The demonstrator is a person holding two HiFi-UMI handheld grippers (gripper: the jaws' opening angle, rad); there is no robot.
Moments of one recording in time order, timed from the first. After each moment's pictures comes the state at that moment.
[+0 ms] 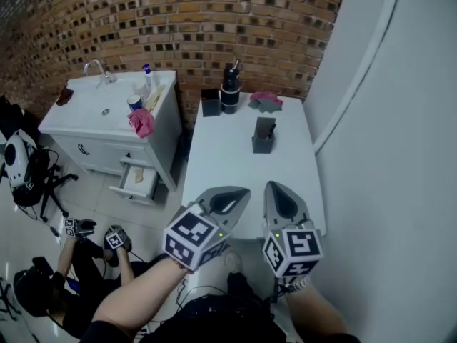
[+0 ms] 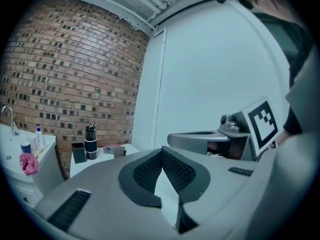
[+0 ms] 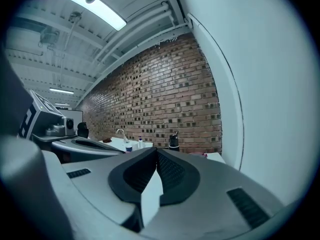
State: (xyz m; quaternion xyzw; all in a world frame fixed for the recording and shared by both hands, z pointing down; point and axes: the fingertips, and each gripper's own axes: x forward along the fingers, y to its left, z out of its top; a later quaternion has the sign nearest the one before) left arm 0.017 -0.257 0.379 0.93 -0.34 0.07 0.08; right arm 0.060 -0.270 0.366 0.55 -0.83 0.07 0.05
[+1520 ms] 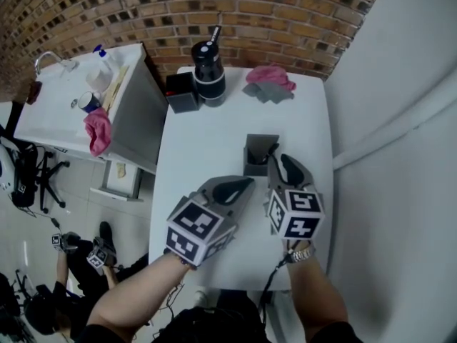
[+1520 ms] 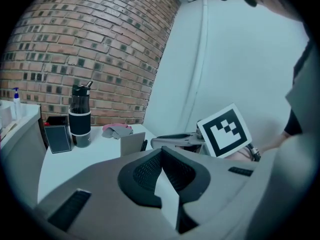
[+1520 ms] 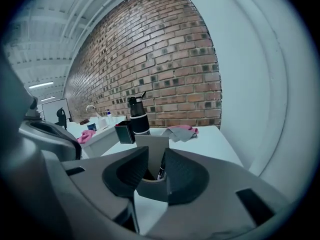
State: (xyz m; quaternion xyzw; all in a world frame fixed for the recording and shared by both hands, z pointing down) left arm 0.092 -0.550 0.513 0.90 -0.35 0.15 0.20; right arm 0.149 -0.617 0.548 0.55 -0.79 0.20 0.16
